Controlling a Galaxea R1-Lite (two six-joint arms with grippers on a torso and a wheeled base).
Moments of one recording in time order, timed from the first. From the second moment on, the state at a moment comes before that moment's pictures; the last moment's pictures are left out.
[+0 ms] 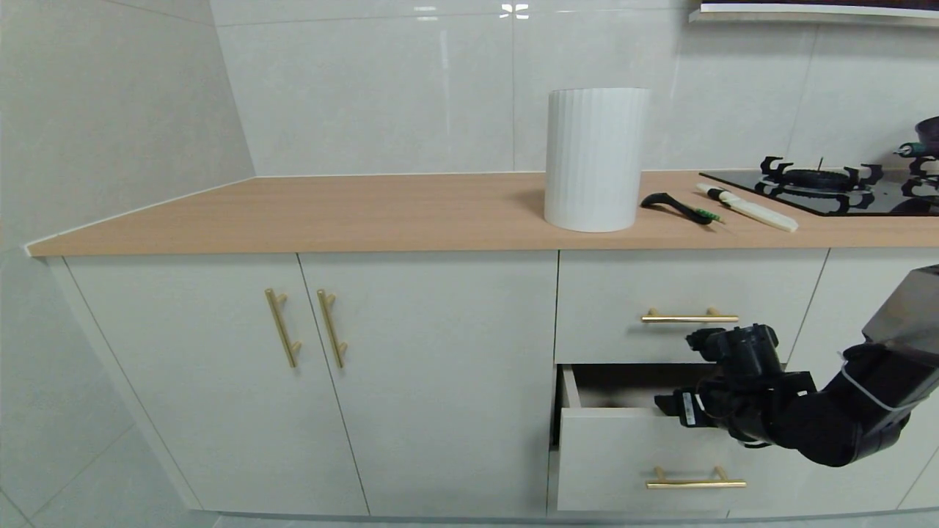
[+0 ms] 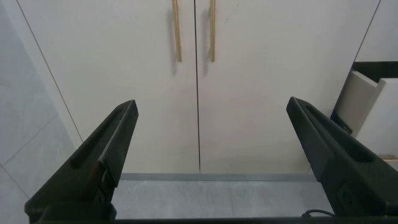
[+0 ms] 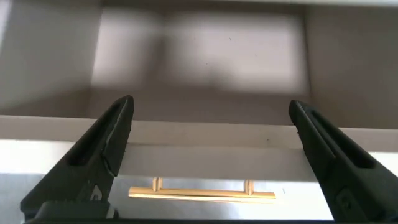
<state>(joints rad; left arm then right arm) 0.00 0.00 0.00 0.00 0.00 0.01 0.25 2.12 -0.69 -0.64 -0.20 0.14</state>
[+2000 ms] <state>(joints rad) 0.00 0.00 0.00 0.00 0.00 0.01 0.46 1.71 -0.64 0.31 -0.30 -0.14</state>
